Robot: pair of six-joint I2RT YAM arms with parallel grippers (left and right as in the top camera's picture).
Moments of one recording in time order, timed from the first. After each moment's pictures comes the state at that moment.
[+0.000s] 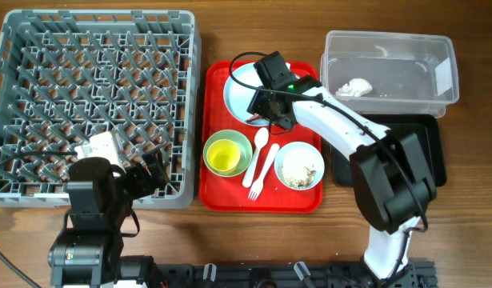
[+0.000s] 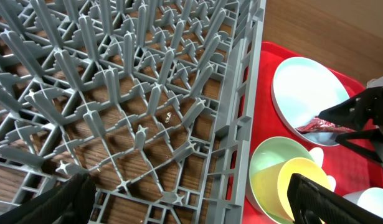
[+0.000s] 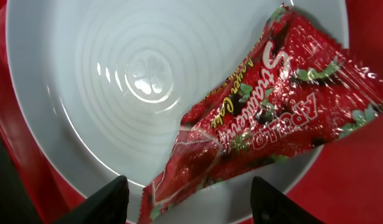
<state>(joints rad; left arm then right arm) -0.01 0.63 0.70 -0.78 0.02 -0.36 0.51 2.02 1.41 -0.59 -0.03 0.91</state>
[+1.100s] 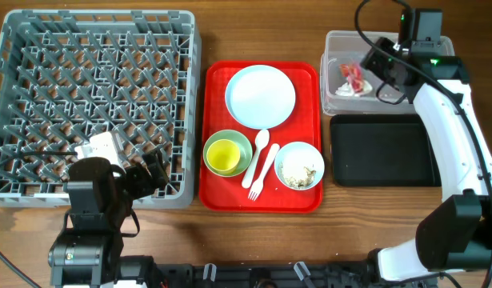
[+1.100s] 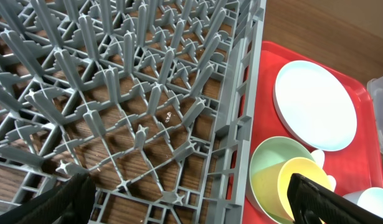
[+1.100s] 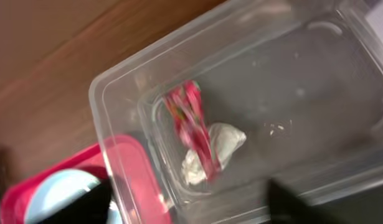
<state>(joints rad) -0.01 0.63 0.70 -0.78 0.02 -0.36 -0.02 1.67 1.44 -0.70 0.04 0.48</state>
